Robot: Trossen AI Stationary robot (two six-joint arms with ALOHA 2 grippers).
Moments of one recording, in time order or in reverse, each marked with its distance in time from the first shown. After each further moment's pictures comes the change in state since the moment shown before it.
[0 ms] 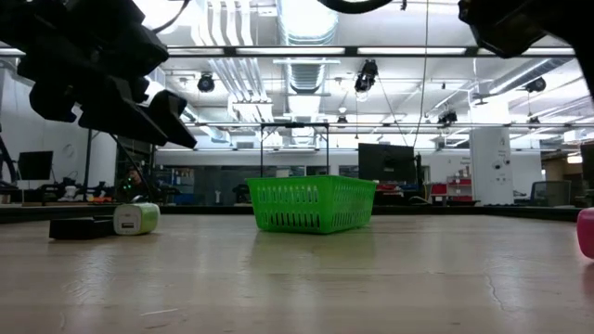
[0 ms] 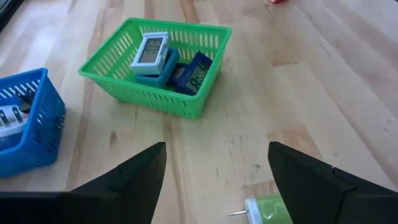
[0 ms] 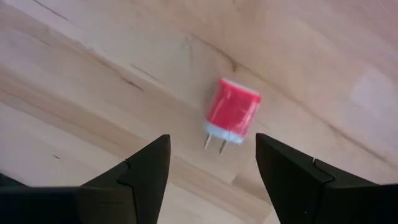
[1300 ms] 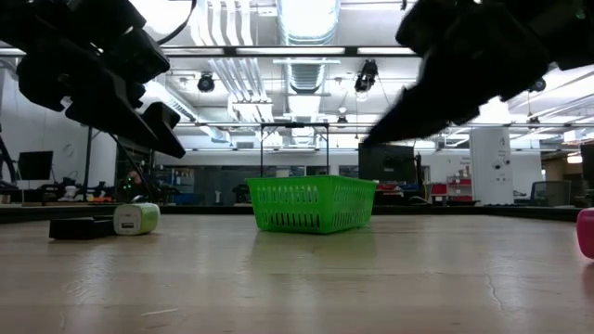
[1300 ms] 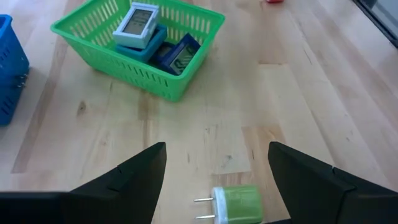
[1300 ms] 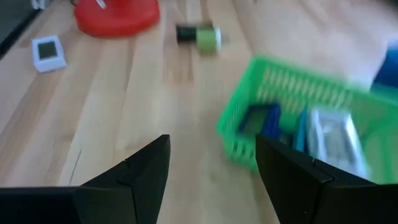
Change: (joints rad) left arm 0.001 0.000 0.003 -0.050 0.063 -0.189; right arm -0.278 -0.367 -0.821 1.394 0.324 -1.484
